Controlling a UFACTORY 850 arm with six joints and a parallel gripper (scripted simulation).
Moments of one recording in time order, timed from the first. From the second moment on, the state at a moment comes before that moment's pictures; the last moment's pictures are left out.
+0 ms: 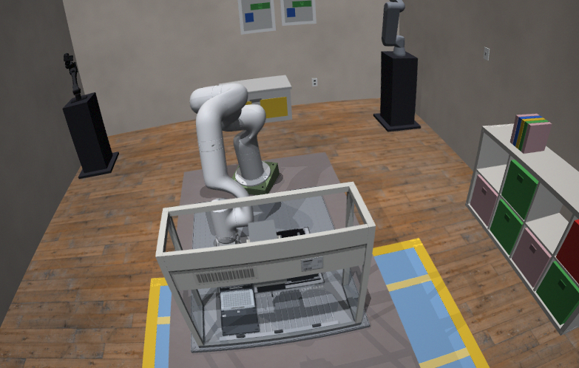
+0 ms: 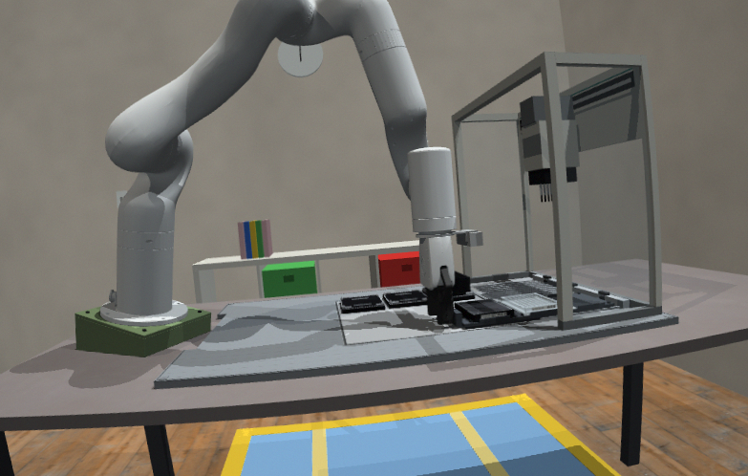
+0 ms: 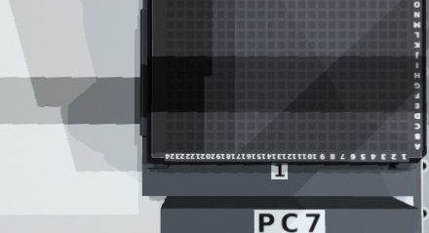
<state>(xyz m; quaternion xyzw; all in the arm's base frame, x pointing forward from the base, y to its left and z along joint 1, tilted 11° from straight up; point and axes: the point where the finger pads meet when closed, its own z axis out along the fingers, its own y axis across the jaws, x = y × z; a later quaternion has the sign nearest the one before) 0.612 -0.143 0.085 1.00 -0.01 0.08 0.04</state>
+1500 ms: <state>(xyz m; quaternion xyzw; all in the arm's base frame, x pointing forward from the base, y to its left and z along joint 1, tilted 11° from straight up) 0.625 -0.143 0.087 1.00 -0.01 0.08 0.04</state>
